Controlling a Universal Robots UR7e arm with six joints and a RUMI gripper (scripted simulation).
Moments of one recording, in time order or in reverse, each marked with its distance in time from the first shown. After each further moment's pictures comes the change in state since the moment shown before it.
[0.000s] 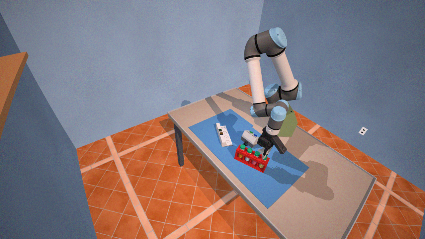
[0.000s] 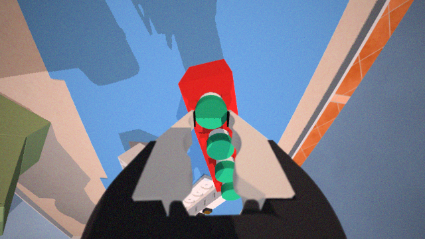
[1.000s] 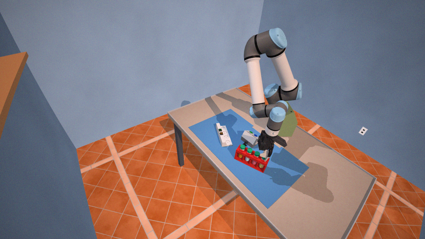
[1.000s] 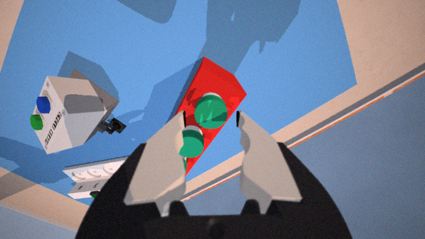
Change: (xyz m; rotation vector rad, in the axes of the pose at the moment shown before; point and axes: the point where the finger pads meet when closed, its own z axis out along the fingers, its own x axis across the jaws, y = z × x) arm 0.000 0.000 0.000 0.011 0.007 -0.743
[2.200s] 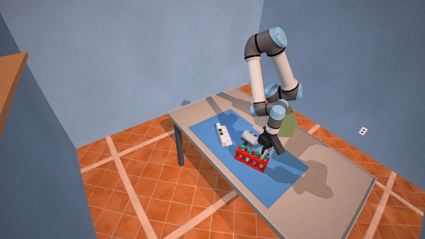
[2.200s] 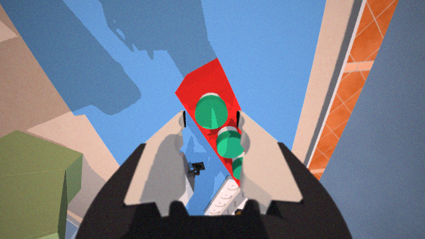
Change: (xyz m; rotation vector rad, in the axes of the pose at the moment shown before) arm 0.000 0.000 0.000 0.011 0.009 0.998
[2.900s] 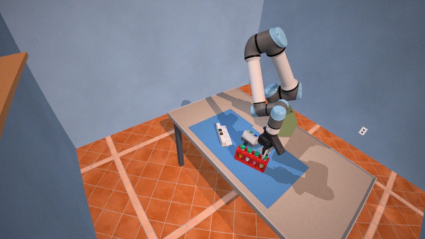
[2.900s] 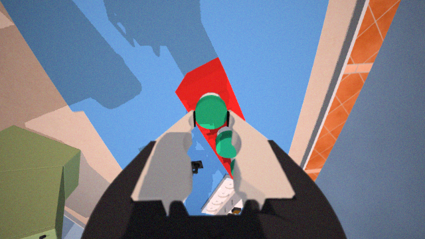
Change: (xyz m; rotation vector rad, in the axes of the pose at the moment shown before) arm 0.000 0.000 0.000 -0.014 -0.002 -0.023
